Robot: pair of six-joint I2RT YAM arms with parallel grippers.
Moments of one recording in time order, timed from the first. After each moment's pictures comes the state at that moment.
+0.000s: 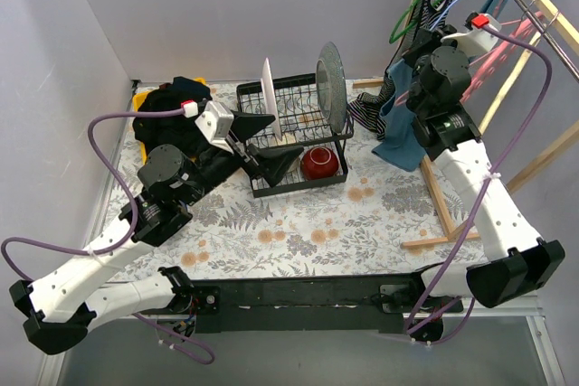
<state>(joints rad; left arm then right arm) -0.90 0.90 1.11 0.07 0.05 -0.19 0.38 1.33 1.48 0.08 0.68 0.43</state>
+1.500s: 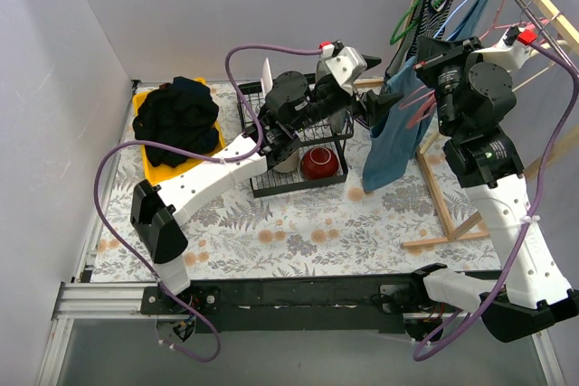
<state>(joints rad) -0.92 1.74 1.73 0.37 0.26 0.05 0.39 1.12 1.53 -0.22 0.43 0.75</state>
